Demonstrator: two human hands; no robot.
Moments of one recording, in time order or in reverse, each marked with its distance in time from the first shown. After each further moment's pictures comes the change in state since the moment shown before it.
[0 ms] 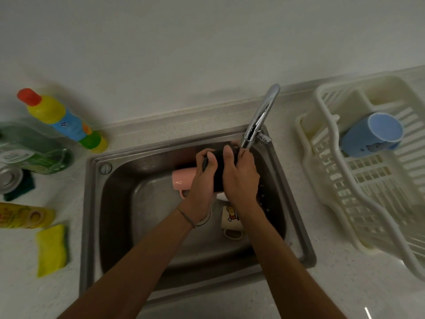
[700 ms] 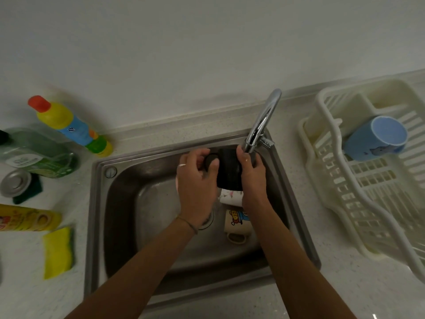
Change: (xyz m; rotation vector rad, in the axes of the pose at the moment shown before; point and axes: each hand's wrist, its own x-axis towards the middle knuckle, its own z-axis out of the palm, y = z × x) left_hand 0.010 -0.003 -0.024 0.677 0.244 0.469; right_hand 0.014 0.010 -0.012 0.688 -0.103 0.342
